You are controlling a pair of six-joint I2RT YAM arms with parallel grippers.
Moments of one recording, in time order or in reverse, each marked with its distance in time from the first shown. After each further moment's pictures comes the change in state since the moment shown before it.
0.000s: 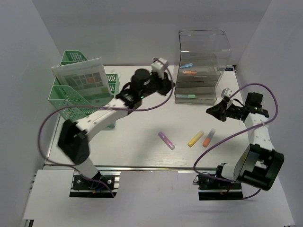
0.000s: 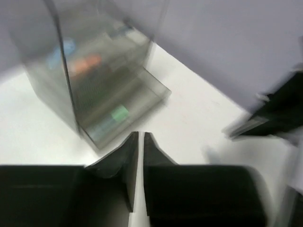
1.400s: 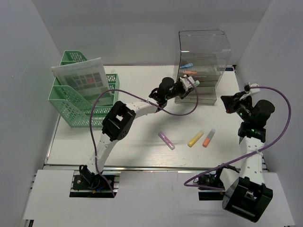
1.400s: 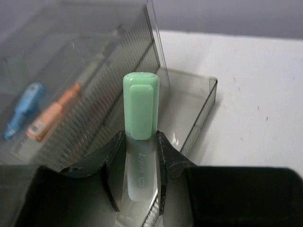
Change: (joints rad) left arm -0.014 0.563 0.245 0.344 0.146 0.437; right arm -0.026 -0.312 -0.212 0.729 0.517 1.037
